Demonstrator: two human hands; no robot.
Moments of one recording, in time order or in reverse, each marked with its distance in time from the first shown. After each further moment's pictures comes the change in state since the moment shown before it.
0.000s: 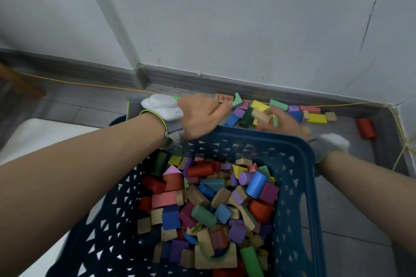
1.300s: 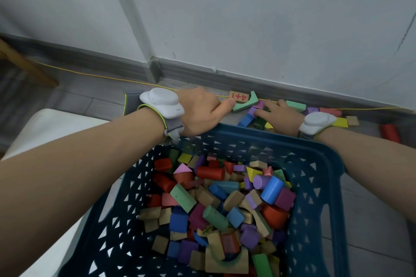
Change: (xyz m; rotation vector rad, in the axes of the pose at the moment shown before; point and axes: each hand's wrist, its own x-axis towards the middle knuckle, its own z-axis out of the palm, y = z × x) left_hand -0.006 -0.033 -0.005 0.144 0.011 -0.063; right_hand 0.076 0.000 0.018 -1.140 -0.249 -0.382
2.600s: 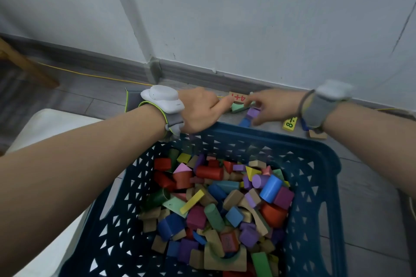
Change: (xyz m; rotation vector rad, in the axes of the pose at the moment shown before) left_hand 0.003 -0.003 0.000 -0.054 -0.034 -0.002; right_hand -0.022 -0.027 -0.099 0.362 -0.132 0.023
